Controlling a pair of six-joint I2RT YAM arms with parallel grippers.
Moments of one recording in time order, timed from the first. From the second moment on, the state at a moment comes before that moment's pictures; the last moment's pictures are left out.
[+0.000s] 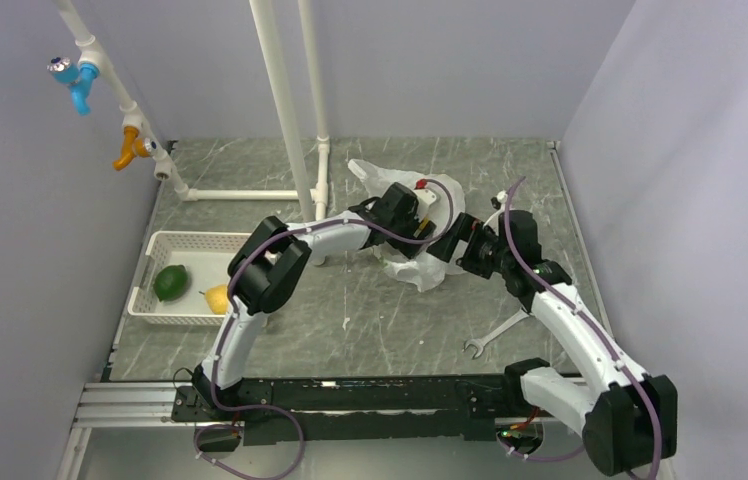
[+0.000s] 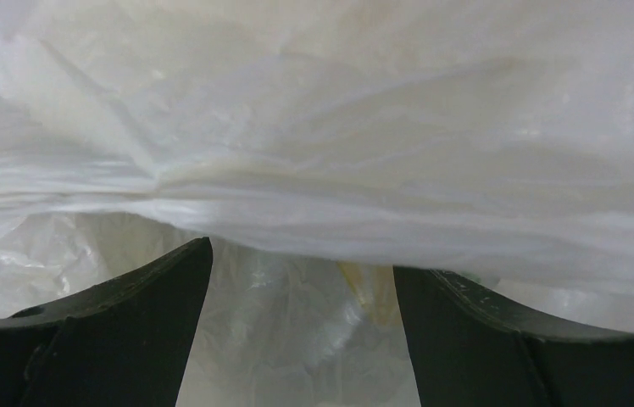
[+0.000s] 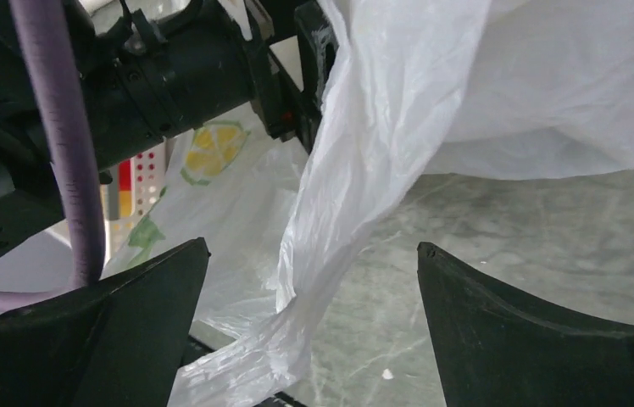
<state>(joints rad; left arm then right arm) -0.80 2.21 1.62 -0.18 0.02 0.02 0.24 0.97 0.68 -0.31 -0.28 0.64</state>
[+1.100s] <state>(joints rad) -0.88 2.02 1.57 -0.15 0.04 0.03 0.29 0.92 0.68 -0.69 -0.33 0.59</state>
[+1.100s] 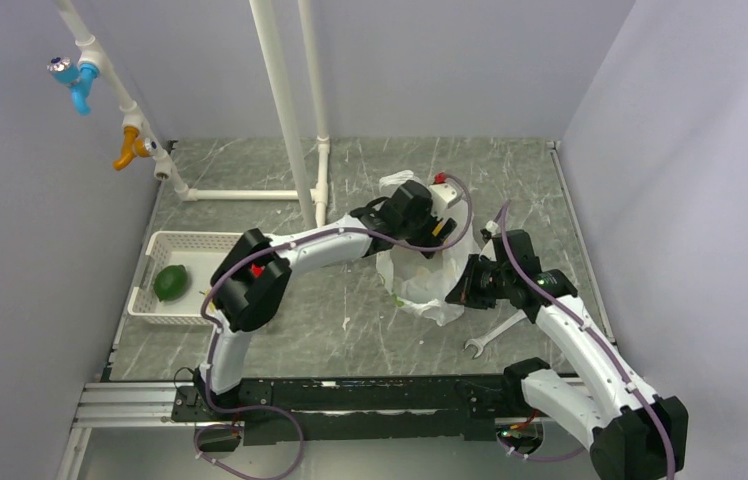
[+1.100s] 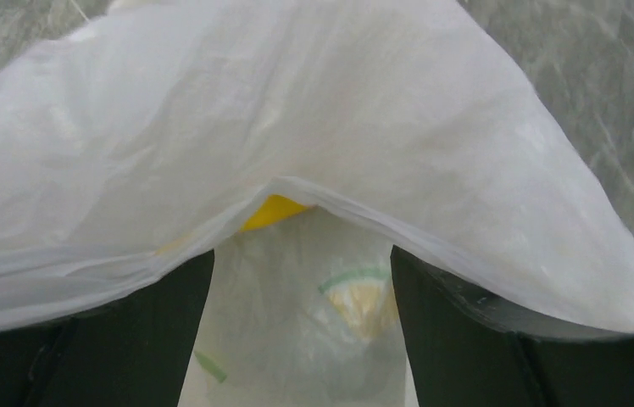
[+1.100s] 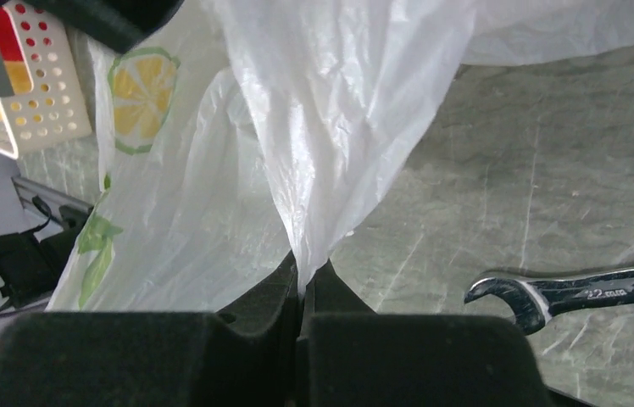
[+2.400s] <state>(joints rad) -0.85 2.16 1.44 0.11 -0.20 -1.26 0.29 0.81 0.67 -0.71 -0.40 0.57</state>
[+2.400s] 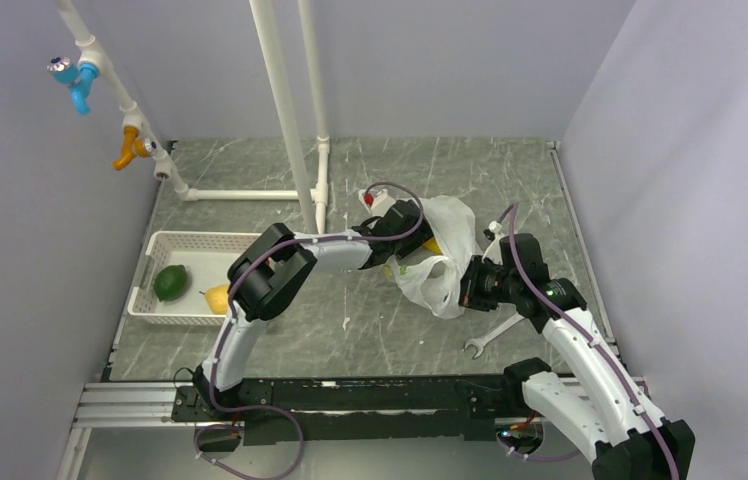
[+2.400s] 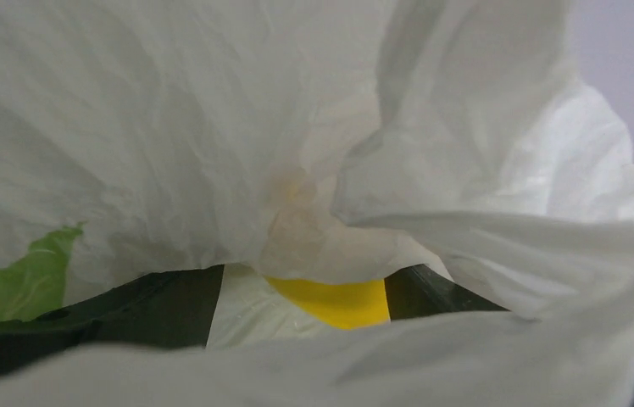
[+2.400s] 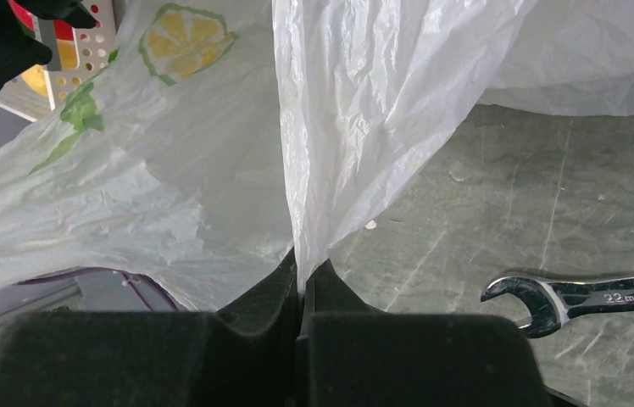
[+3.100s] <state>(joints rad) -0.87 2.16 1.38 0.23 -0.30 -1.29 0.29 0.81 0.67 -0.67 -0.35 0.57</state>
